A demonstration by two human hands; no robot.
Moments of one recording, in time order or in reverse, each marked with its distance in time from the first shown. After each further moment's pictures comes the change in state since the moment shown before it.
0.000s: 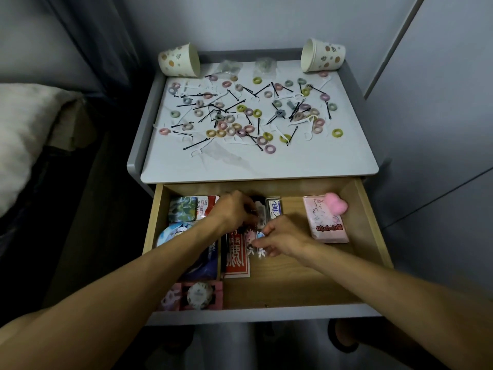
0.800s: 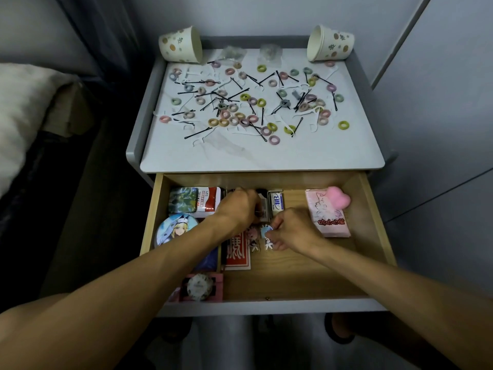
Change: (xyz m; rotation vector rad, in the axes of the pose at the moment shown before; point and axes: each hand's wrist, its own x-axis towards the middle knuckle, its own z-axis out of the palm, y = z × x) left_hand 0.016 -0.012 0.027 0.254 0.036 0.110; right_hand 0.007 0.017 -0.004 -0.231 0.183 -0.109
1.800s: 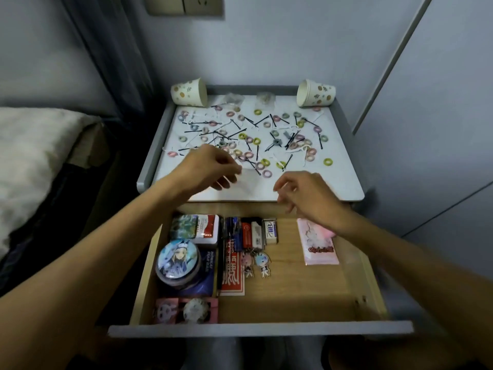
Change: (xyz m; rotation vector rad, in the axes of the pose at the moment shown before) left_hand -0.048 0.022 -0.162 -0.552 0.215 -0.013; right_hand -0.014 -0.072 -0.109 -0.094 0.210 -0.365
